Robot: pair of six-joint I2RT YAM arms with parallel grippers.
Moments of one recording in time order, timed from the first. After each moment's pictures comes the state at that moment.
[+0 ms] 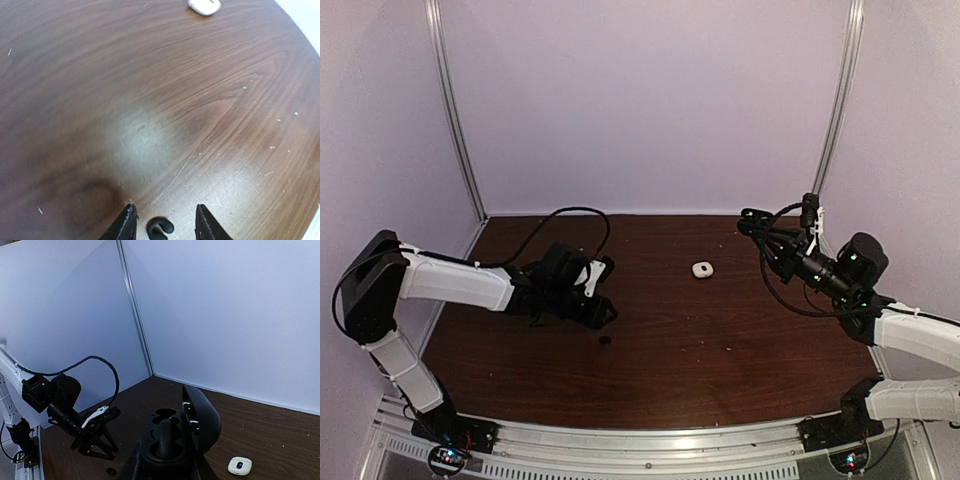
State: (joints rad) left arm -0.82 1.65 0.89 -0.04 0.05 -0.32; right arm 0.41 0.97 0.44 0.69 -0.43 0.29
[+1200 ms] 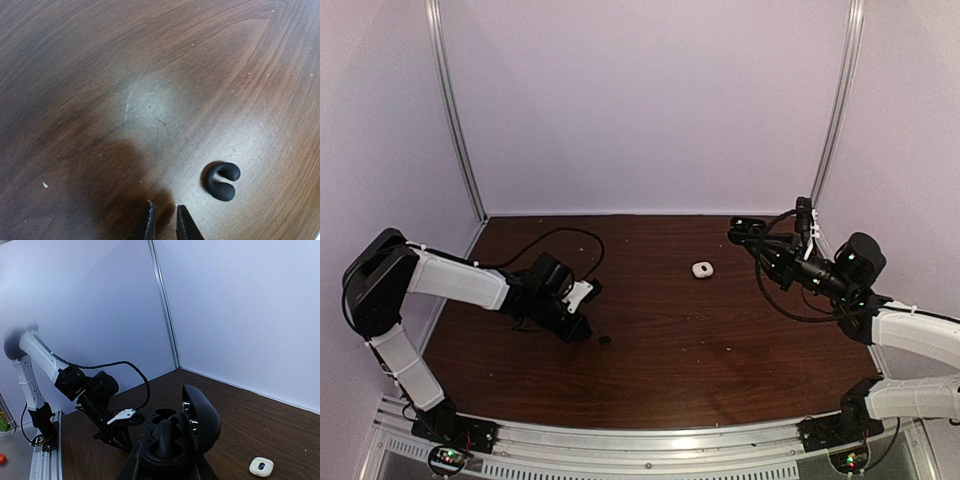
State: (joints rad) left arm -0.68 1.69 0.82 -0.16 0.22 -0.03; right arm 0.41 1.00 0.44 0.72 -0.59 0.30
